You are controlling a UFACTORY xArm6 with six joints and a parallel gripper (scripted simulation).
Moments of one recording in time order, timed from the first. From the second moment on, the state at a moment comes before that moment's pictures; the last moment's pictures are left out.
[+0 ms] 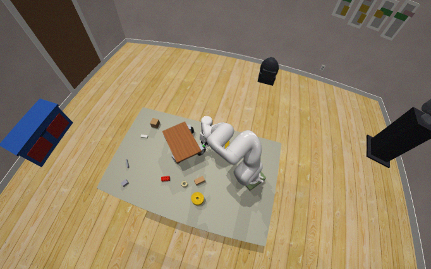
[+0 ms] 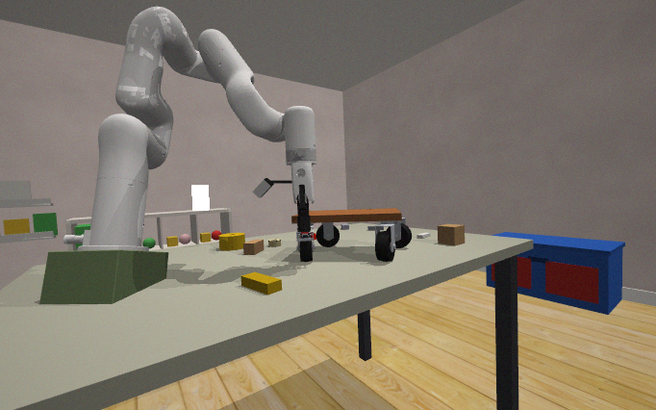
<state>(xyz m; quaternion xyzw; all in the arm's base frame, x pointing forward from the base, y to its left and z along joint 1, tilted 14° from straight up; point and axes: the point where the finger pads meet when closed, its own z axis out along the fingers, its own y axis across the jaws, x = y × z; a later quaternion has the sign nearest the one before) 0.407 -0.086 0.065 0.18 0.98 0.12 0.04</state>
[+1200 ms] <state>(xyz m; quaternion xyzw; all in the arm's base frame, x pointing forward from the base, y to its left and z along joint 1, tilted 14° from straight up) 0.408 -0.086 0.062 0.18 0.98 0.12 0.04</state>
